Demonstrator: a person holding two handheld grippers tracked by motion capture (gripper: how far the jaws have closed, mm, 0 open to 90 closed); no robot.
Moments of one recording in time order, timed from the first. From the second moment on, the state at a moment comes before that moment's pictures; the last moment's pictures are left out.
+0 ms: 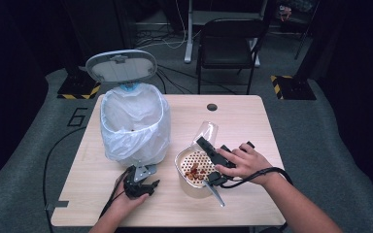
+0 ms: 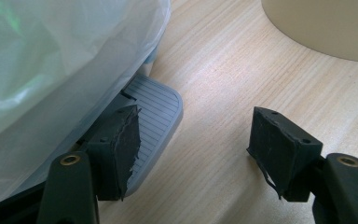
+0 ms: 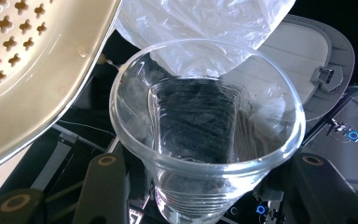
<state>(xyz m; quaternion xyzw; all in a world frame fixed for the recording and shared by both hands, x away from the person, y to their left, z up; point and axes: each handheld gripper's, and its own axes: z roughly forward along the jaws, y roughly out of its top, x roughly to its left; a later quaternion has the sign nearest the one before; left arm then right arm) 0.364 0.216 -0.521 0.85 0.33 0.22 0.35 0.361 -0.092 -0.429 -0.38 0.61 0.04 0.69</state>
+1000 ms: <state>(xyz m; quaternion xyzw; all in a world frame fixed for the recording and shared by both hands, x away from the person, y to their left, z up) 0.365 0.217 -0.520 0.85 0.32 0.23 0.34 0.360 -0.086 -0.403 -0.31 0.65 0.13 0.68</state>
